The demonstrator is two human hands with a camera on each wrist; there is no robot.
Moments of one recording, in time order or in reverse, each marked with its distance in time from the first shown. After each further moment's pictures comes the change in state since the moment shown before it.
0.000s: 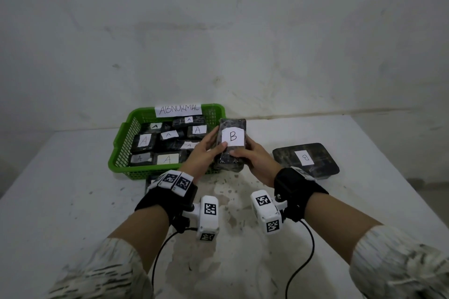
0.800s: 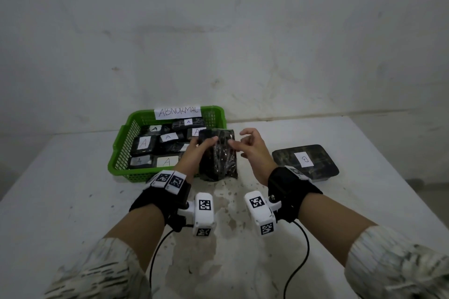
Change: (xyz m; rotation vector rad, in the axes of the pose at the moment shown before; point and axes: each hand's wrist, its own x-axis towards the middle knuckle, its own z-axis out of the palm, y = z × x) left_hand 0.010 -0.003 -0.017 -0.074 0.144 -0.128; right_hand 0.006 -0.007 0.007 -0.074 0.221 -0.129
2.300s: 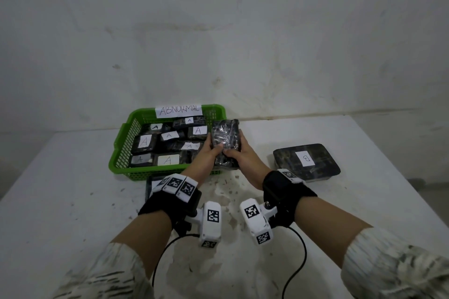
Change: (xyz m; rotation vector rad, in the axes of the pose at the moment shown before) left_hand -0.015 0.001 0.023 0.068 -0.112 0.042; right_hand -0.004 0.011 0.014 0.045 -0.194 0.061
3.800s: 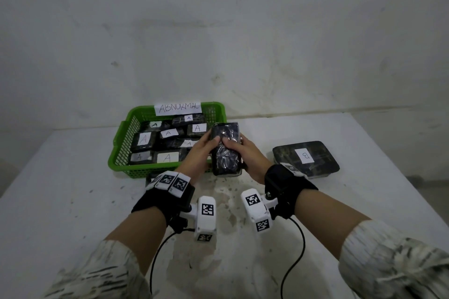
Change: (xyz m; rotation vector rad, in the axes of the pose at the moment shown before) left_hand -0.004 -0.001 -0.009 -0.141 -0.029 0.047; right_hand 0.000 -0.008 -0.007 0.044 -0.004 0.101
